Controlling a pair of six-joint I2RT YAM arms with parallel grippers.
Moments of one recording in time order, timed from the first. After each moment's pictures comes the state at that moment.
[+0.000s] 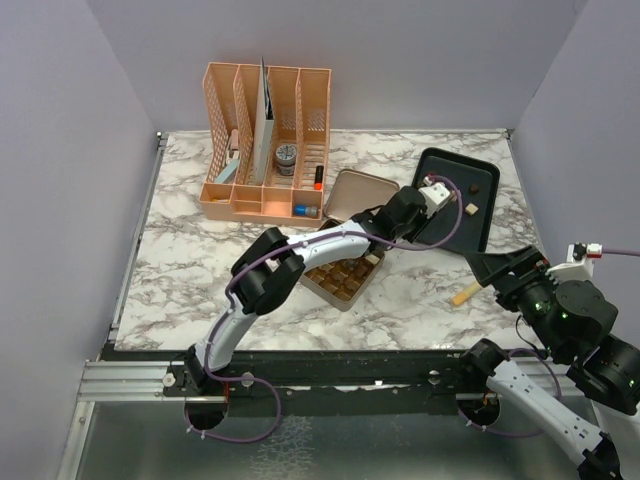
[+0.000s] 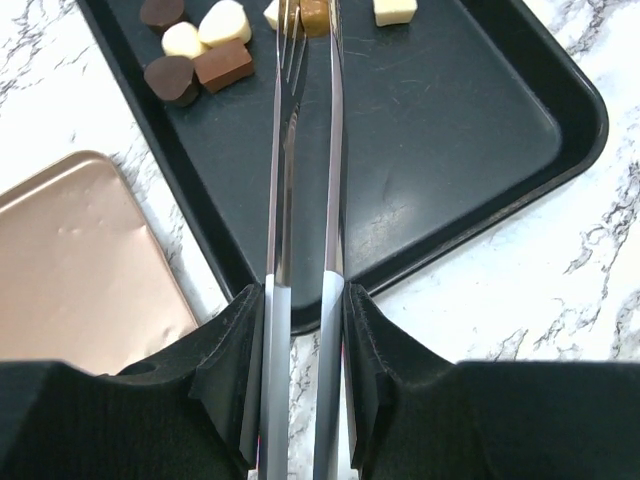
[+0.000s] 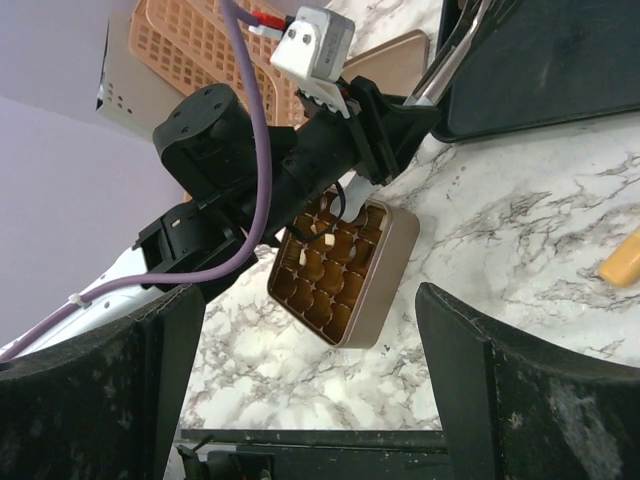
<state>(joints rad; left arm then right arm) -0.98 2.23 1.77 0.00 -0.11 0.03 0.65 0.33 1.03 -0.99 0.45 0.98</state>
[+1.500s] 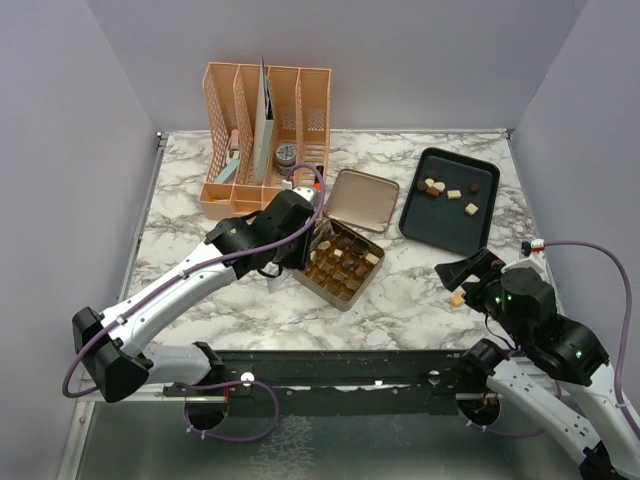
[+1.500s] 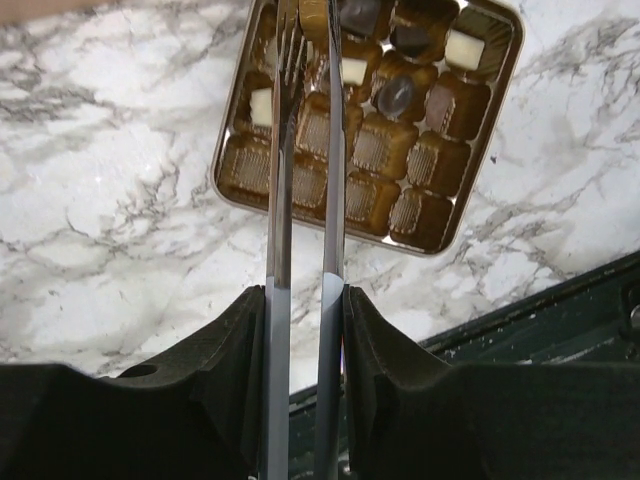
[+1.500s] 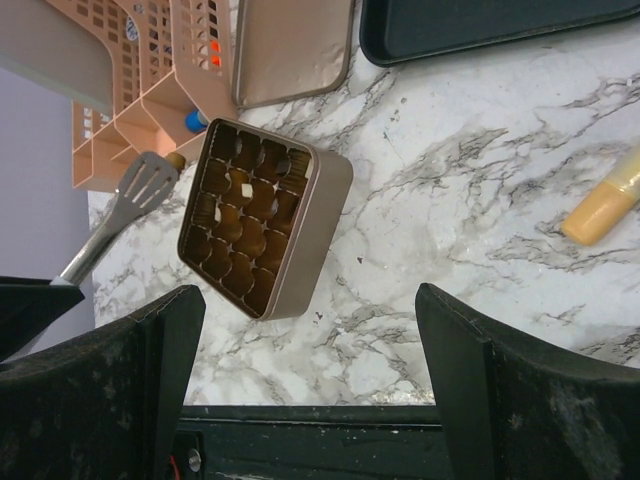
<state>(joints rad) -0.83 1.25 1.25 -0.86 -0.18 -0.45 0.65 0.36 0.80 -0.95 0.39 0.98</state>
